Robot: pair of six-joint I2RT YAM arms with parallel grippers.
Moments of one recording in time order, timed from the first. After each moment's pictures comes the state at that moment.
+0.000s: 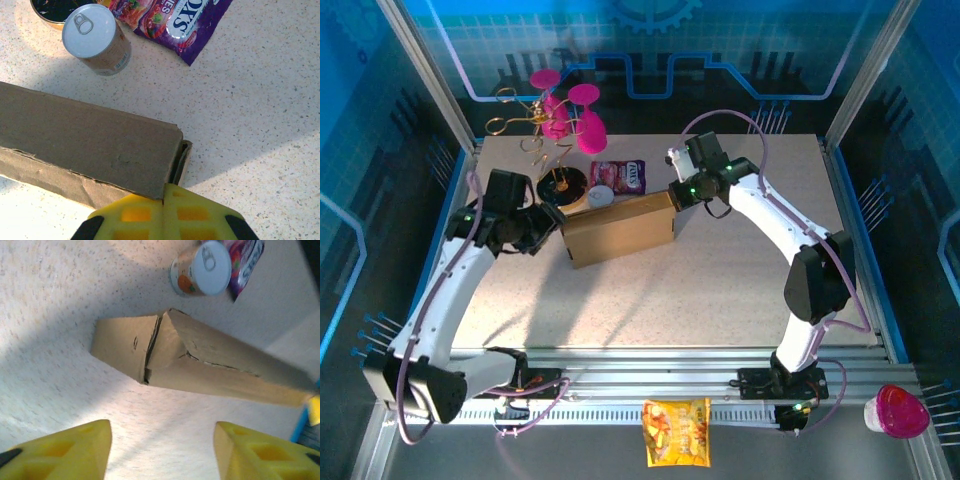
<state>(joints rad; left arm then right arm) -0.15 1.16 1.21 -1.00 0.17 -1.06 0.45 1.79 1.61 -0.76 -0.17 0.01</state>
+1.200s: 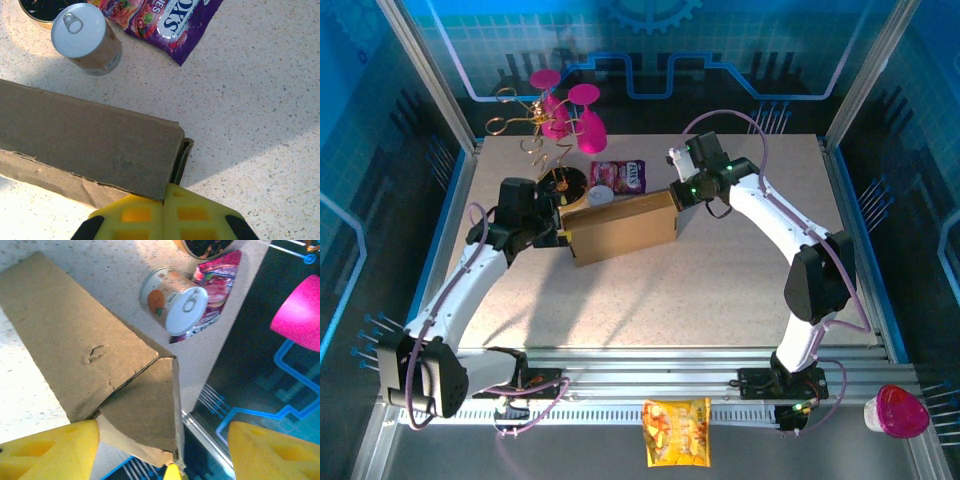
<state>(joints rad) -0.14 1.21 0.99 -0.56 0.23 -1.85 0.45 1.79 1.61 -0.76 -0.15 0.00</state>
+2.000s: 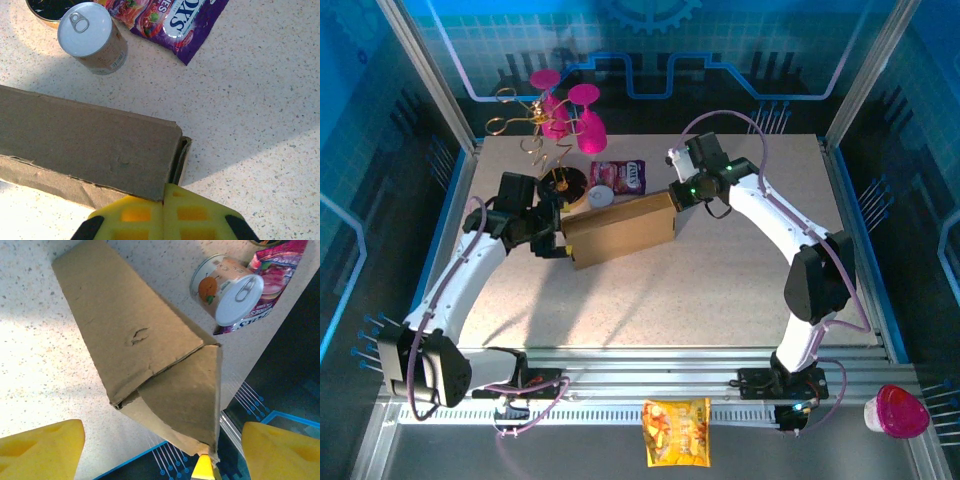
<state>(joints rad) -0.13 1.26 1.09 -0.78 0.32 -1.82 0.45 1.79 1.61 -0.76 -0.16 0.00</state>
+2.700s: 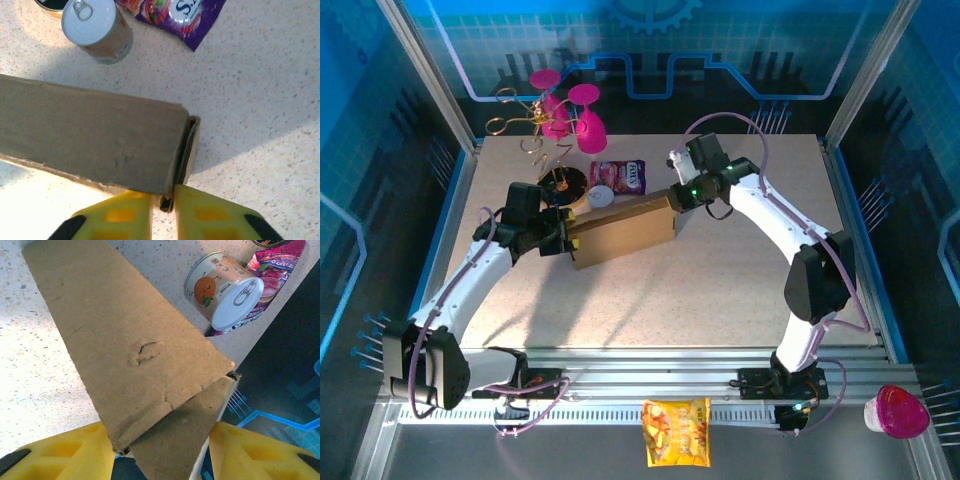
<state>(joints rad) -0.16 1.25 0.95 -0.57 0.31 -1.93 0.44 1.79 1.61 -0.80 -0.21 0.04</state>
